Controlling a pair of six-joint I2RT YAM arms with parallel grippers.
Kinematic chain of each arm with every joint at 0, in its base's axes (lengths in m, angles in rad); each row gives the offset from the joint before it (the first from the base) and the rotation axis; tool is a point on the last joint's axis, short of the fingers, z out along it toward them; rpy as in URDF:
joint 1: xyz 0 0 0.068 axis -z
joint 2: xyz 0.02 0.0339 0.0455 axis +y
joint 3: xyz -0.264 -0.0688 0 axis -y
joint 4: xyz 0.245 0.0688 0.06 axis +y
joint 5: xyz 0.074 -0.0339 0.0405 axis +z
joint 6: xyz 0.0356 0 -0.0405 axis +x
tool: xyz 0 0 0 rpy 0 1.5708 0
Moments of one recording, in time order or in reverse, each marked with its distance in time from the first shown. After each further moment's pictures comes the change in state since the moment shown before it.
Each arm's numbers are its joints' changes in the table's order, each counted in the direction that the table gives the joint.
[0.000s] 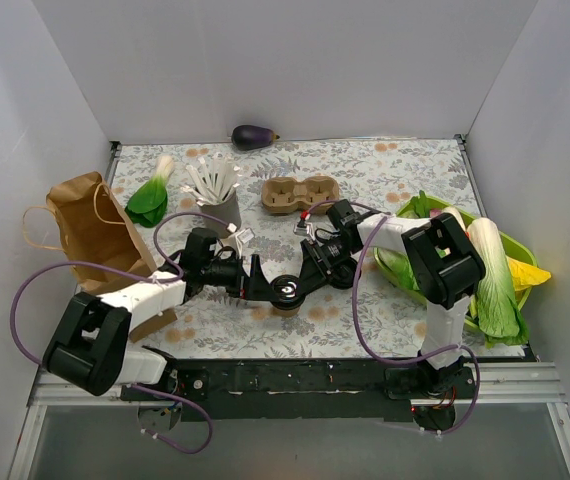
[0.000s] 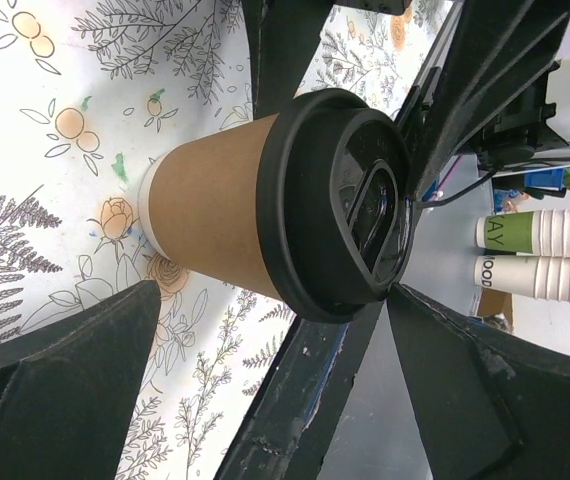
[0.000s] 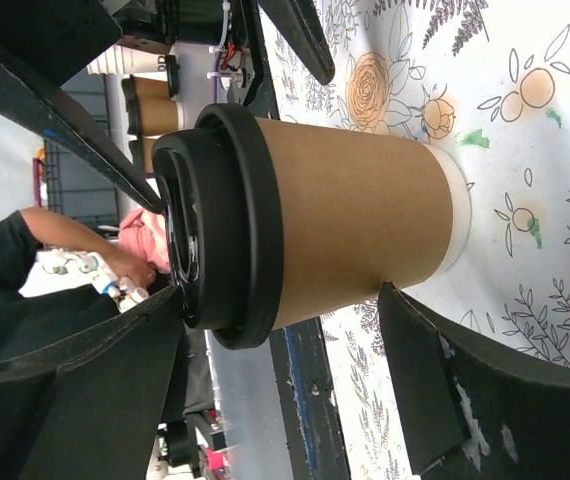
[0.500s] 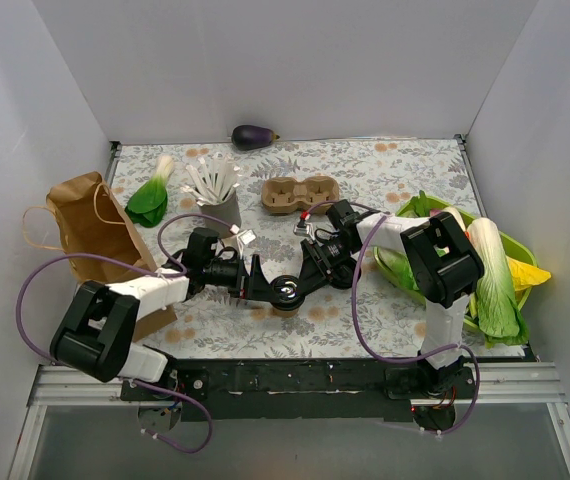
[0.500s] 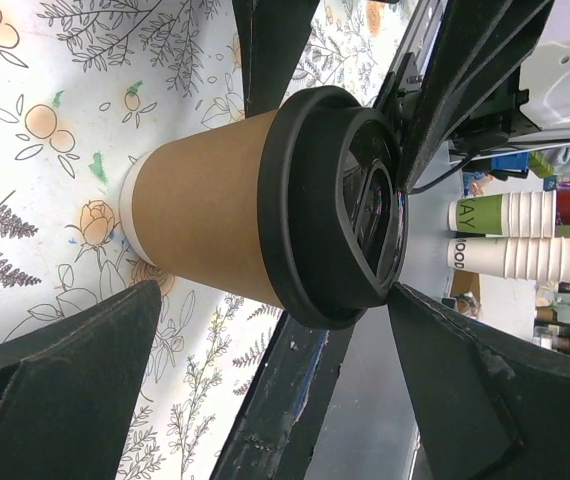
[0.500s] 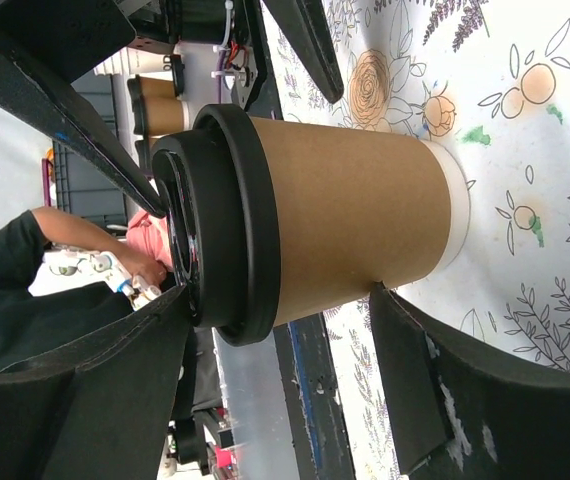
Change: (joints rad) left arm -0.011 0.076 0.000 -0.049 -0.070 -0.003; right arm 0.000 0.025 0.008 0.015 0.006 0.005
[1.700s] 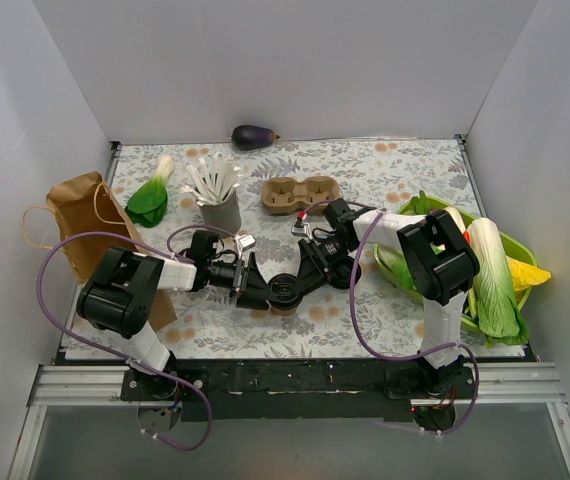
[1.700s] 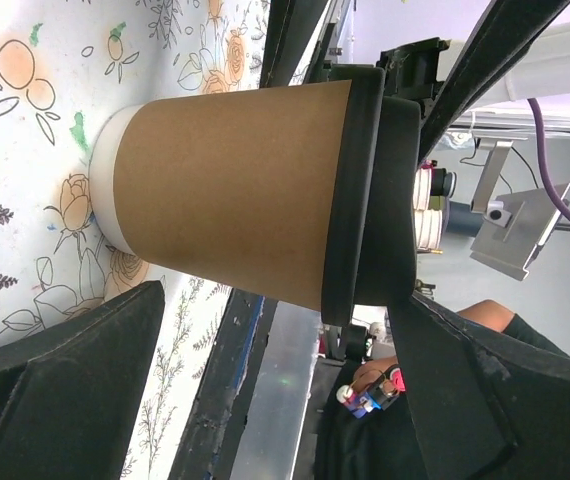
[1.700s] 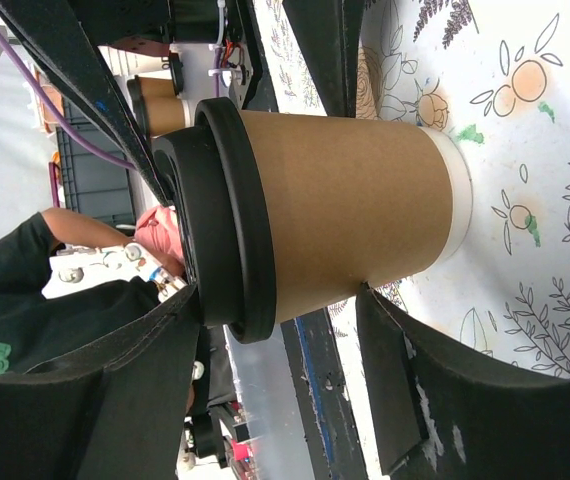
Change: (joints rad) left arm -0.081 0.272 0.024 -0.100 -0.255 -0.098; right arm -0.002 0.034 0.055 0.079 -0.026 -0.008
